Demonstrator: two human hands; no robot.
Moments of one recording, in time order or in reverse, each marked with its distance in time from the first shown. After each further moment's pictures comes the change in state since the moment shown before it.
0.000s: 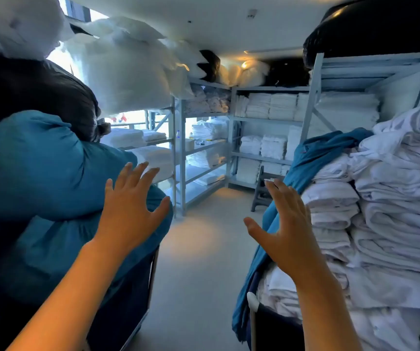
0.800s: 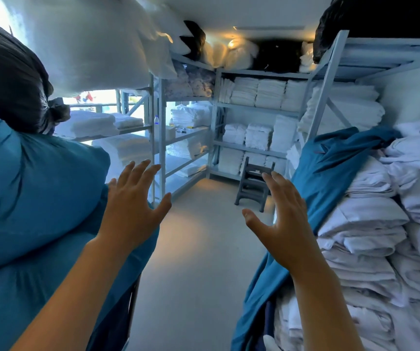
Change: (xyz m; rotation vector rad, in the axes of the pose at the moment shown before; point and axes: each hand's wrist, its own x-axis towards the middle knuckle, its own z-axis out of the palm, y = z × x) left_hand 0.179 -0.141 0.176 -0.188 -0.075 0.016; right_hand 0.192 0.032 0.177 -0.082 0.020 0.066
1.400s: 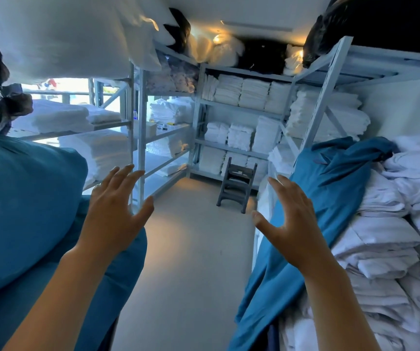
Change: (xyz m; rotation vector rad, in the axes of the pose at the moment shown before) left_hand 0.089 -0.115 0.050 -0.162 -0.006 -0.010; right_hand 0.097 0.010 0.071 -0.207 -0.023 0.023
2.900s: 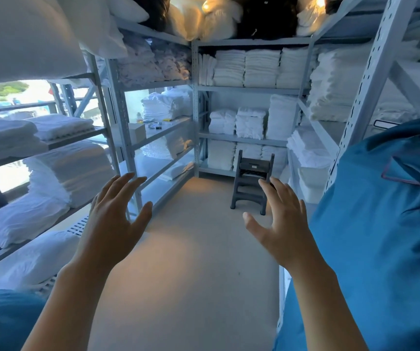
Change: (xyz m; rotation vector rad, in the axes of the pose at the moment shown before) left_hand 0.309 -0.044 0.341 0.035 -0.032 0.085; right_hand 0.313 0.274 0.233 0.124 -0.075 0.126
